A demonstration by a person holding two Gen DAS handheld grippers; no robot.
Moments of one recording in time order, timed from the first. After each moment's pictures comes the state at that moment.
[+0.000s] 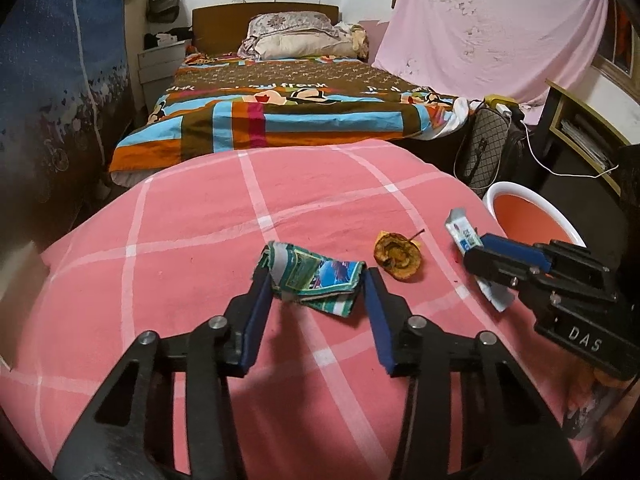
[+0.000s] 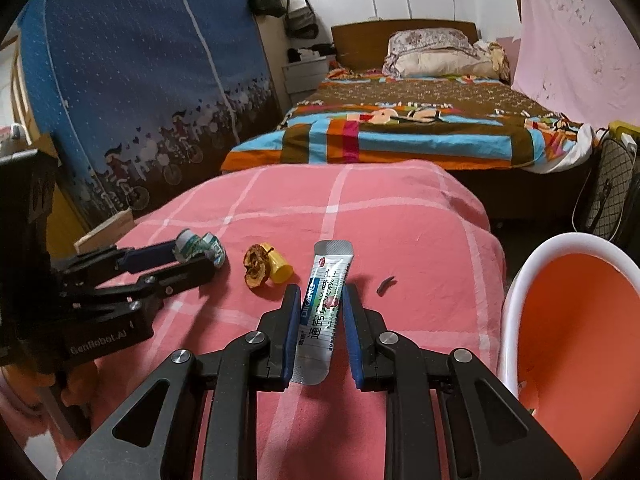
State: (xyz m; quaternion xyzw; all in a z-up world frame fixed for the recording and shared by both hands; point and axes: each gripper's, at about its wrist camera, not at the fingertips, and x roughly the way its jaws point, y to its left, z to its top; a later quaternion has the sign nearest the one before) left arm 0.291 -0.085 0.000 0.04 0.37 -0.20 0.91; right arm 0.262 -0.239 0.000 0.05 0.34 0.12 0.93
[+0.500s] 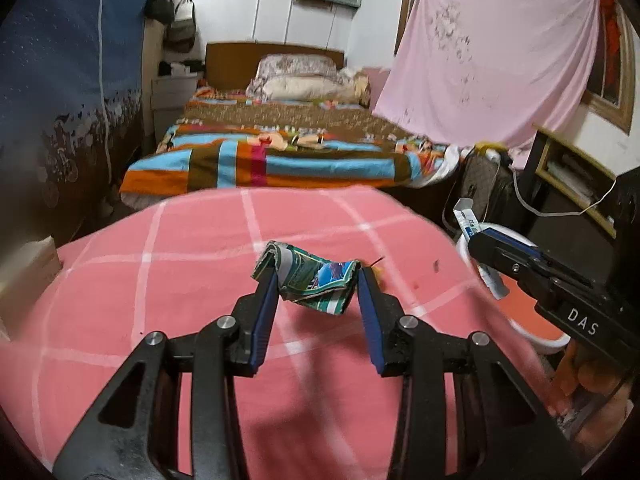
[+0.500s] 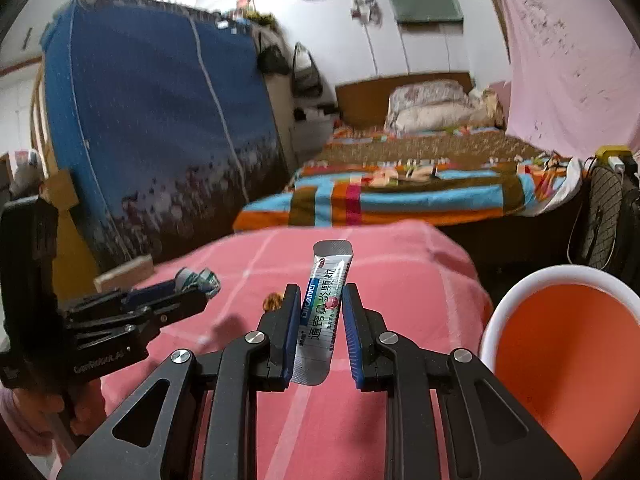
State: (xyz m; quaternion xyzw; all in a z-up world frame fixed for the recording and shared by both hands) left arm 0.254 -0.082 0.024 -0.01 0.29 -0.20 0.94; right arm 0.226 -0.257 0.024 0.07 0.22 0.12 0.96
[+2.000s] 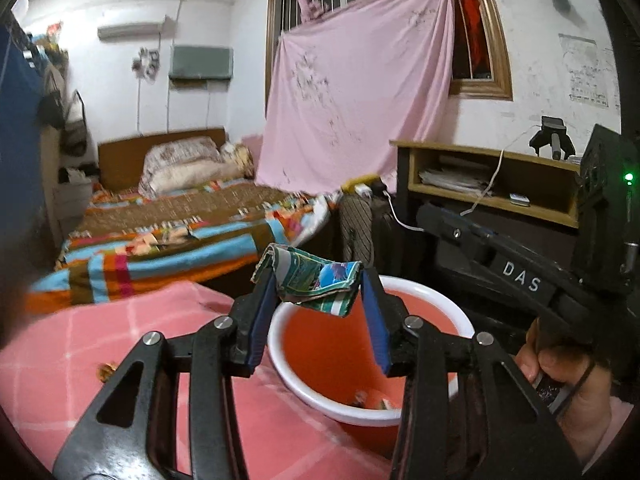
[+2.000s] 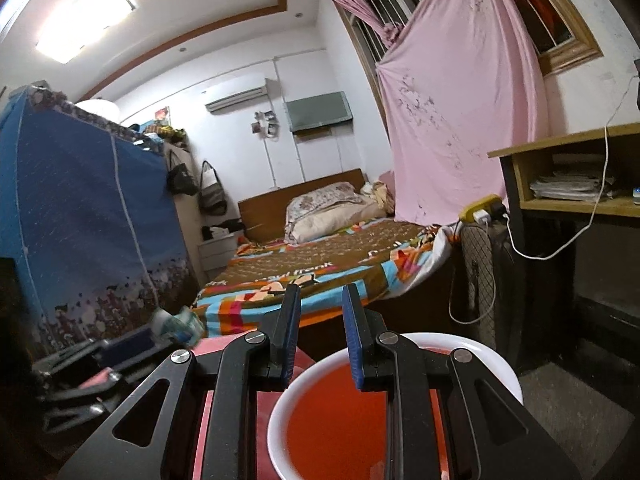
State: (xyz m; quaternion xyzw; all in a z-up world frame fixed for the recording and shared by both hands) left arm 0.177 -0.250 0.054 0.06 0.14 -0.38 0.91; right arm 0.122 -0.406 0.054 0.12 0.04 -0.06 0.99
